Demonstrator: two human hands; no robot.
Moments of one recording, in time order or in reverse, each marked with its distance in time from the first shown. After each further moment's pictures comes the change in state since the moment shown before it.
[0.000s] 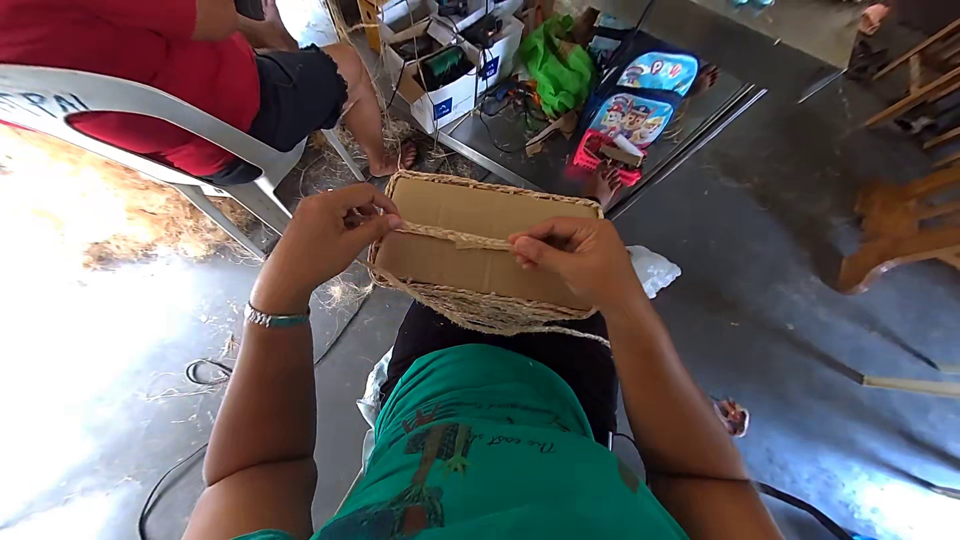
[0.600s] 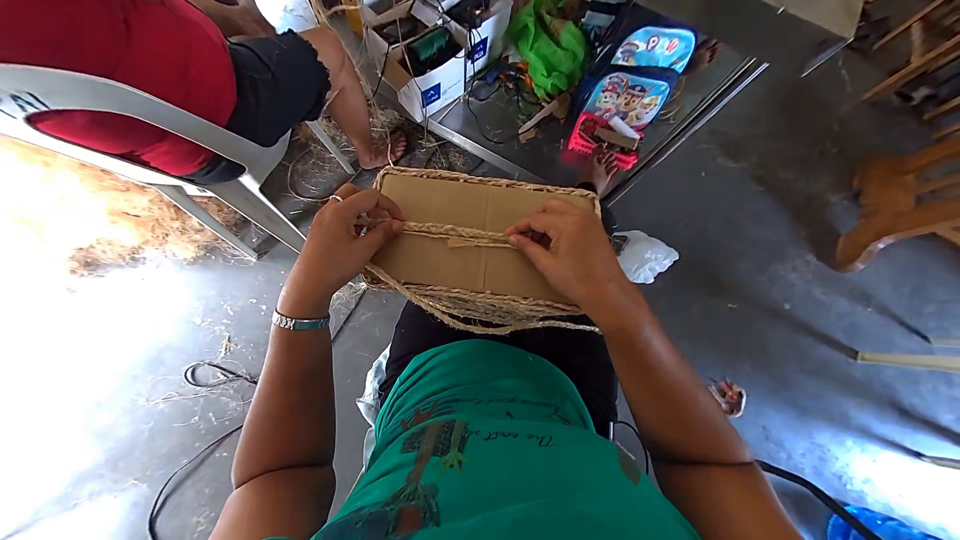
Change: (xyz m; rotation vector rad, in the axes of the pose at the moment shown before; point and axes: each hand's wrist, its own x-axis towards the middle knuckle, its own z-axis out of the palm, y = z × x) left_hand 0.006 -0.016 0.035 -0.001 0.022 -0.052; right_hand 0.014 0.013 0.007 -0.631 0.038 -0.111
